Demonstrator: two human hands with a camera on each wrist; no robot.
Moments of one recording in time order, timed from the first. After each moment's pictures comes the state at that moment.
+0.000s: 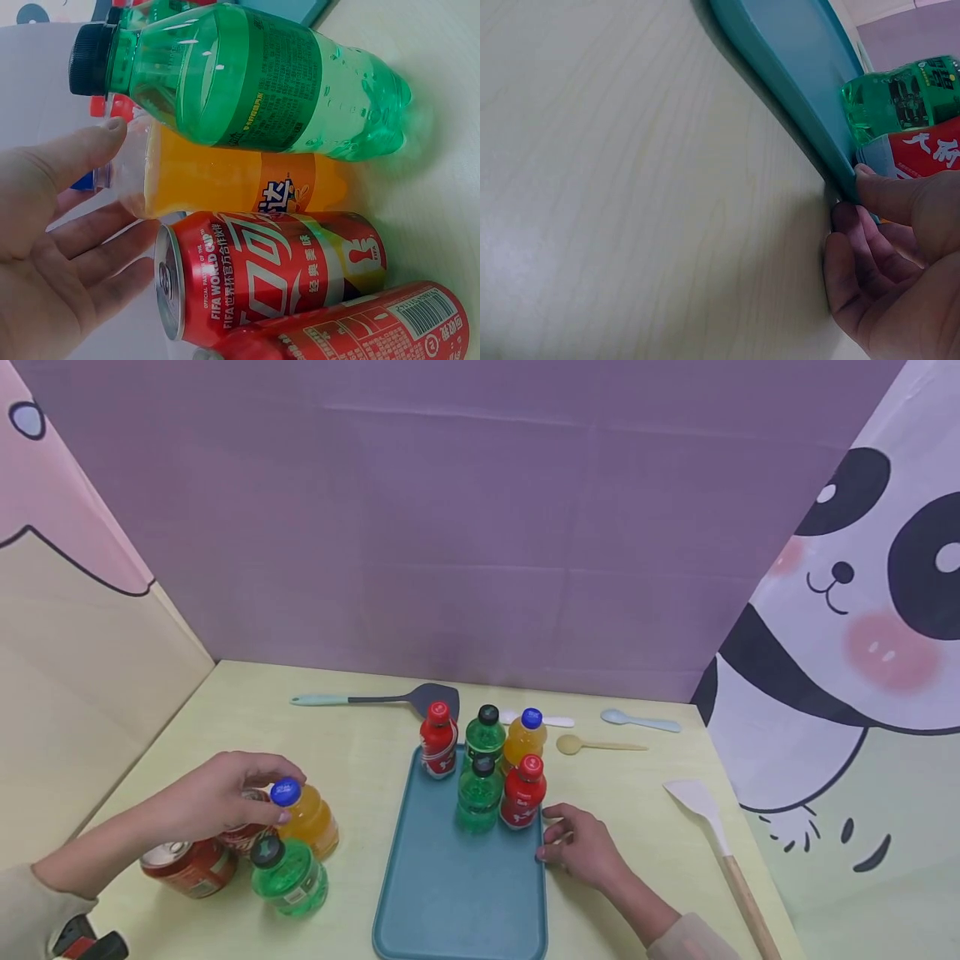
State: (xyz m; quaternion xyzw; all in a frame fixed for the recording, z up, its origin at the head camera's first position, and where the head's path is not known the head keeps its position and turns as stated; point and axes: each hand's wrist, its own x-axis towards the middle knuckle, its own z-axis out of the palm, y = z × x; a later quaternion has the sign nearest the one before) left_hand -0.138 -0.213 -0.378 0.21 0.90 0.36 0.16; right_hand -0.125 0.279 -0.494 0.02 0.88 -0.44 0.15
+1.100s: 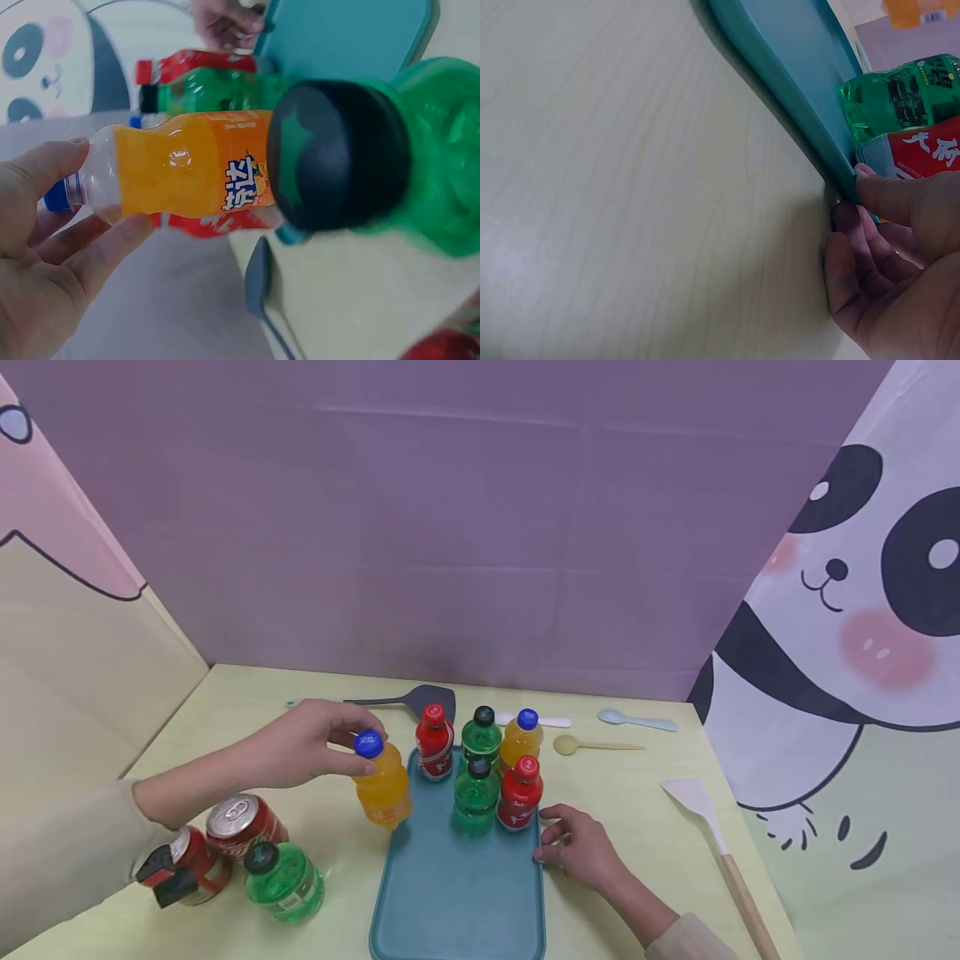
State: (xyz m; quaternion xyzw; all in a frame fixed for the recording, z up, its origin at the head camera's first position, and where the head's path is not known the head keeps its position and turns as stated) left_hand -0.175 -0.115 -0.325 0.27 0.87 0.38 0.15; right_hand -0.125 0.279 -0.495 0.04 0.88 -0.44 0.16
